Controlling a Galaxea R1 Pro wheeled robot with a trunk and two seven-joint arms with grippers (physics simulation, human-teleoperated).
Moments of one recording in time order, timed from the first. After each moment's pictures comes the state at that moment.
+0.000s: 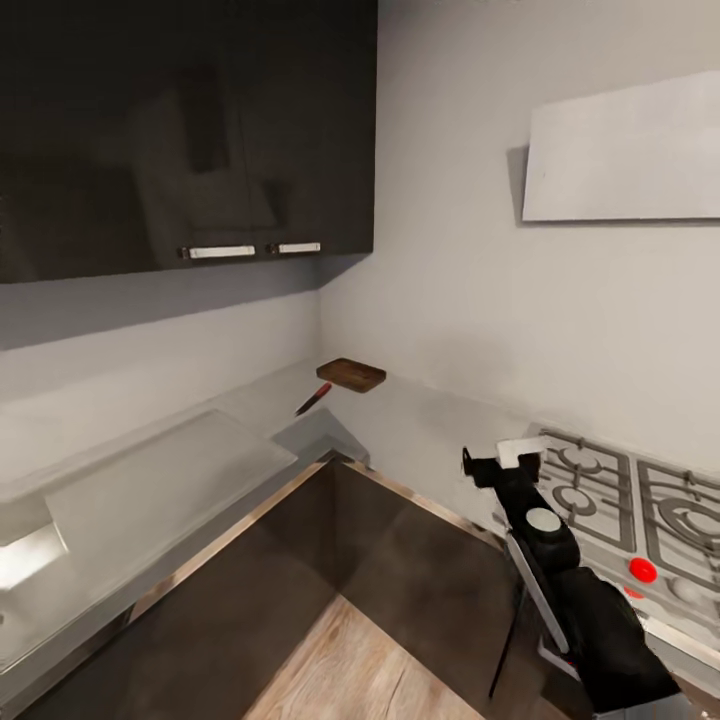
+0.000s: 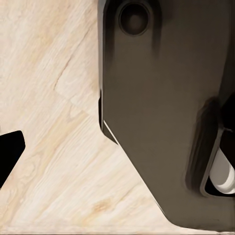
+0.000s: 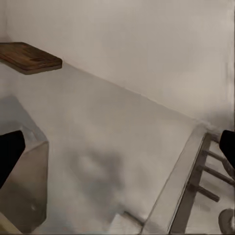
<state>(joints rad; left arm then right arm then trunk) 0.00 0.03 0.02 -0.02 0.01 0.03 0.00 -0.44 -0.11 0.18 -1.46 0.01 0.41 -0.20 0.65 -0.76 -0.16</state>
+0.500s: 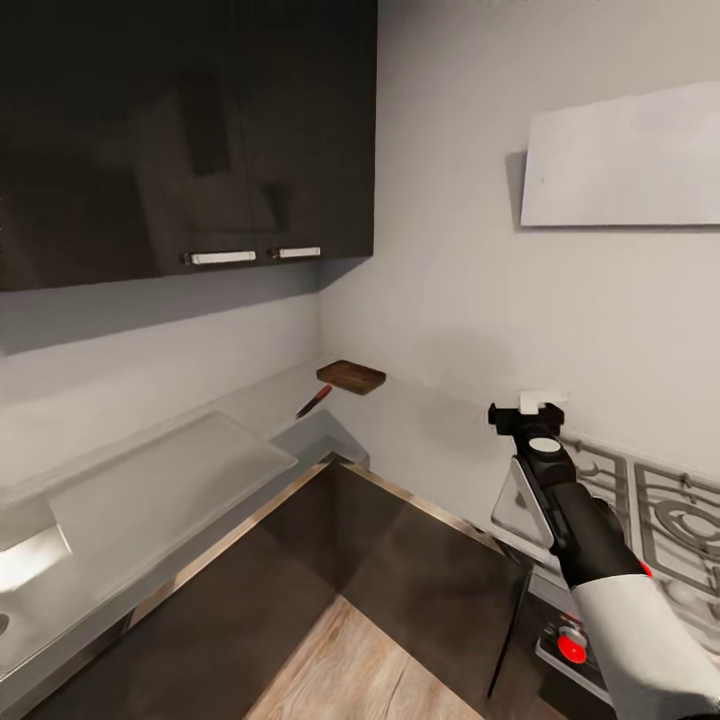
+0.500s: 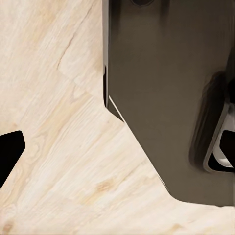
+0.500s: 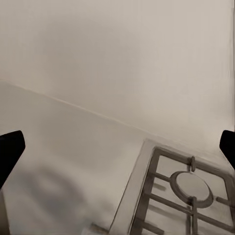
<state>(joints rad) 0.01 0.05 0.02 -0.02 0.01 0.10 -0.01 -0.73 -0.11 0.09 -1.21 0.01 0.47 -0.30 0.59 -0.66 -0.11</state>
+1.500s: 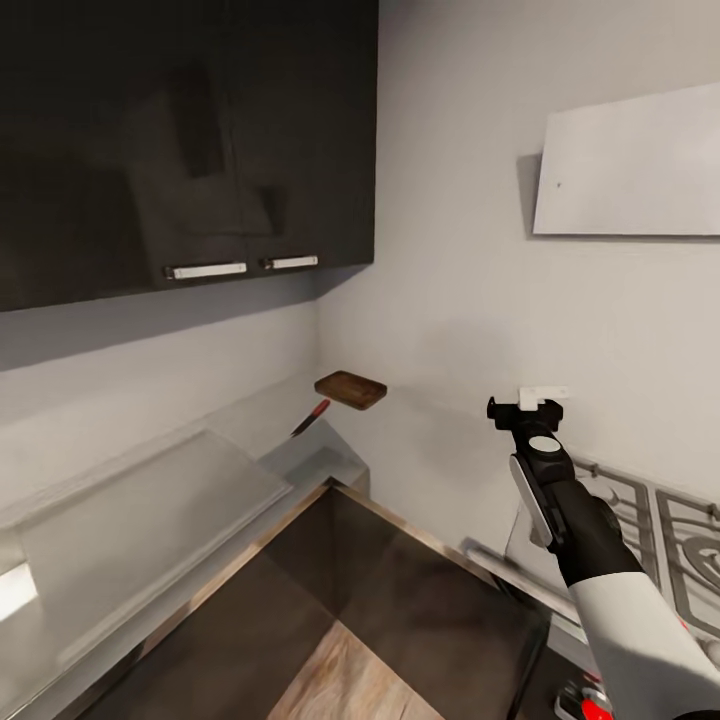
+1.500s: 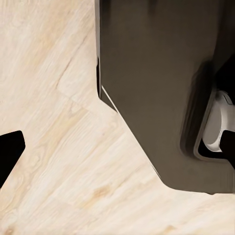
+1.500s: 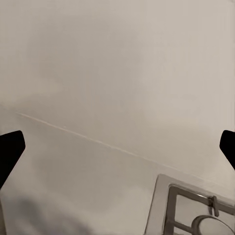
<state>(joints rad) 0.01 0.03 0.02 -0.02 0.01 0.10 -0.01 -0.74 -0.11 0.09 -1.20 0.00 0.42 -0.30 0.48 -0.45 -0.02</state>
